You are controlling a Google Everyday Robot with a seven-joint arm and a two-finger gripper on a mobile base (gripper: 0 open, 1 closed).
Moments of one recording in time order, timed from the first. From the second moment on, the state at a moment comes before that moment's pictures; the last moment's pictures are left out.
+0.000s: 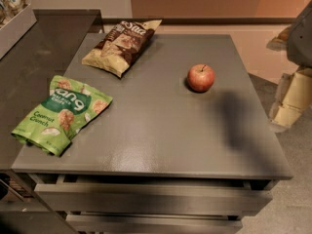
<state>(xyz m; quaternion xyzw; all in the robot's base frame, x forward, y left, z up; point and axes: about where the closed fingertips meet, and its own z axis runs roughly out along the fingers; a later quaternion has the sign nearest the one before) 0.438 -0.217 0.976 -0.60 0.78 -0.03 0.16</state>
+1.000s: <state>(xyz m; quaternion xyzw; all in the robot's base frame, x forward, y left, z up) 0.457 -0.207 0.955 -0.60 0.78 0.00 0.16</state>
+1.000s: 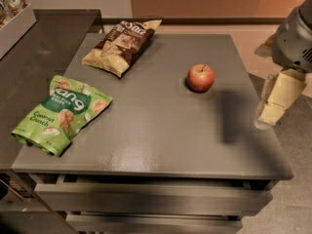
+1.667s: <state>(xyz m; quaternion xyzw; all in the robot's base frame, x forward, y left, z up) 0.527 -0.191 0.910 -0.53 0.82 0.04 0.20</state>
